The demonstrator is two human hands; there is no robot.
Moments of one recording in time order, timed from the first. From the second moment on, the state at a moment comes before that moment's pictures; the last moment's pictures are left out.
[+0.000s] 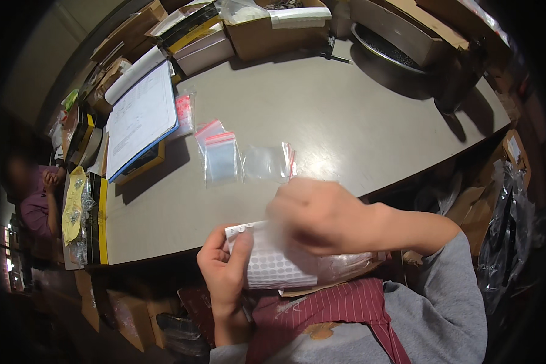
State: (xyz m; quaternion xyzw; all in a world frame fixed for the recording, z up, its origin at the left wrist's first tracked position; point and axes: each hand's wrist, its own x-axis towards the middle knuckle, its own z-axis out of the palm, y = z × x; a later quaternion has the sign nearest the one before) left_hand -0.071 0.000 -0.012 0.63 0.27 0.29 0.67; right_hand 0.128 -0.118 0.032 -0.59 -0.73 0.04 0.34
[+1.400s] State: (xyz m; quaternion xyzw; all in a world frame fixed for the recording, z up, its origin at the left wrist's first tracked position) left_hand -0.068 0.050 -0.010 0.61 0.22 0.35 0.68; right_hand 0.294 -0.051 0.013 -0.84 -0.51 -0.08 0.15
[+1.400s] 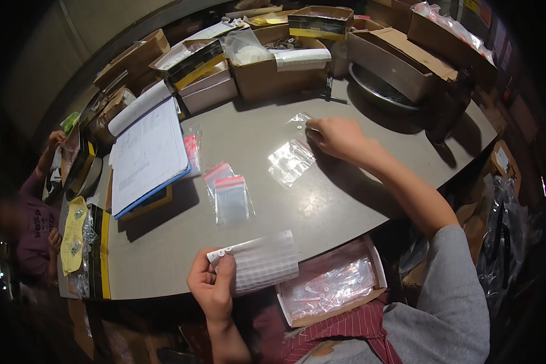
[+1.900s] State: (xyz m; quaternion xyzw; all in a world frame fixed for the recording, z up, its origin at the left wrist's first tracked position) left_hand -0.069 0.055 0.000 0.63 0.20 0.28 0.69; right_hand 0.275 -0.022 0.014 -0.80 -0.57 0.01 0.19
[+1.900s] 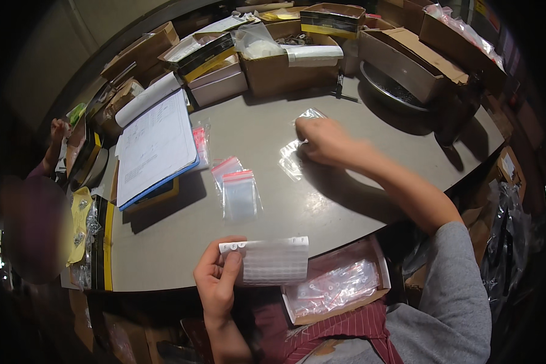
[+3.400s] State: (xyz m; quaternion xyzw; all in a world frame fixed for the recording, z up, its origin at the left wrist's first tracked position) left_hand -0.033 0.031 -0.008 0.64 0.18 0.24 0.70; right_hand 0.154 -0.079 0.049 -0.59 -0.75 0.04 0.29
